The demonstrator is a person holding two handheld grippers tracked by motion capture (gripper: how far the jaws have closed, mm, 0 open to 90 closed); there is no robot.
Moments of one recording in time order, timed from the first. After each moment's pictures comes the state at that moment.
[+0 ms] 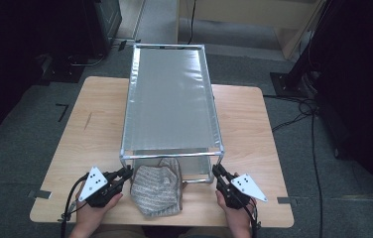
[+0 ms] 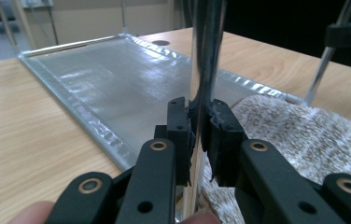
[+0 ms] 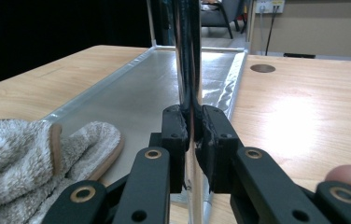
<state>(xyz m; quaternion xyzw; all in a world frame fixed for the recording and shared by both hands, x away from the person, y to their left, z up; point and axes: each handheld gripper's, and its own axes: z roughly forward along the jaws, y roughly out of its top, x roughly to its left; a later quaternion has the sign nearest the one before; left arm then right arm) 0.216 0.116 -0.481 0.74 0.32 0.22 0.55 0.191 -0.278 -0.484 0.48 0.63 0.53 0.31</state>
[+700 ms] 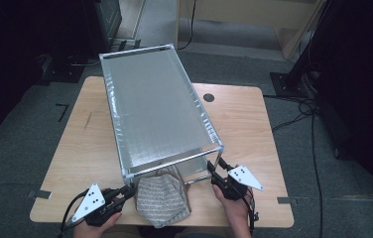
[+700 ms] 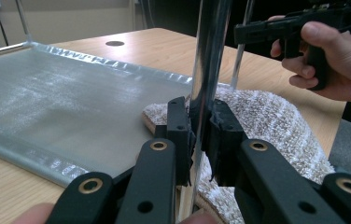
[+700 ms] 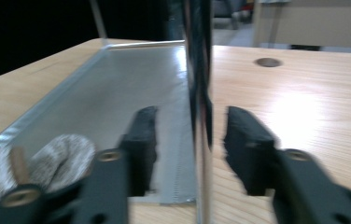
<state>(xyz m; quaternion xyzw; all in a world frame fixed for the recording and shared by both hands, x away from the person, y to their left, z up) 0.177 0.114 -0.485 0.75 0.28 0.17 0.58 0.214 -0.276 -0.486 0.48 0.64 0.52 0.30</state>
